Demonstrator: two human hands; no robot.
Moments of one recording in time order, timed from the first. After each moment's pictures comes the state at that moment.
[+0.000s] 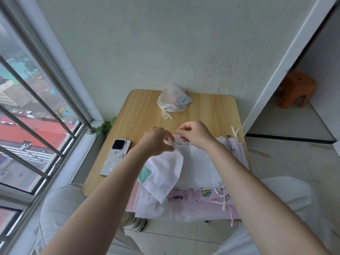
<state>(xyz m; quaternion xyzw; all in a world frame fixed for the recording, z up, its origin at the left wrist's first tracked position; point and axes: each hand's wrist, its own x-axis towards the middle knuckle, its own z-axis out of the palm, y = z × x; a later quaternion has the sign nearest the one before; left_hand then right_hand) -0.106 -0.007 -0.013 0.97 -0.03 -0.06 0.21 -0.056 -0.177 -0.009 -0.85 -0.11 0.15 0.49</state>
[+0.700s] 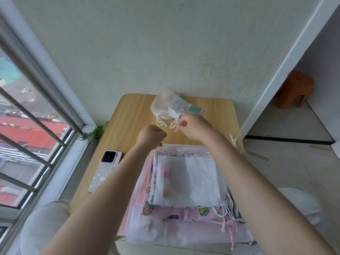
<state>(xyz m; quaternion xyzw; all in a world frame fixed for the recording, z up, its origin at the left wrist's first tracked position) -0.042 -0.016 -0.010 0.88 0.21 -0.08 0.42 0.006 -0.175 0.023 -0.95 -0.17 0.12 0.22</state>
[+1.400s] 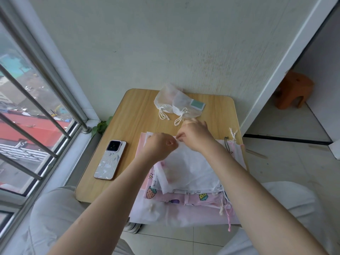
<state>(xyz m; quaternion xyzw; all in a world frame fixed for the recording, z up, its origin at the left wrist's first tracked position) -0.102 -0.037 -0.025 0.96 0.04 -0.02 0.26 -0.043 -0.180 -0.004 -0.96 -0.27 0.04 0.10</state>
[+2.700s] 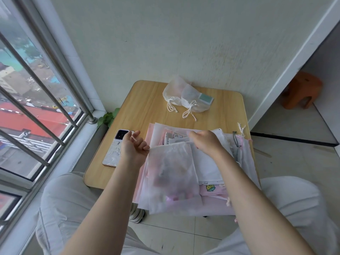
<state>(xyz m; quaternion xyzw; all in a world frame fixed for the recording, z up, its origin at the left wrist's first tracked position) -0.145 0.032 -0.072 0.24 0.36 0.08 0.90 -0.075 -0.186 -0.041 -0.91 -0.02 0.18 0.38</state>
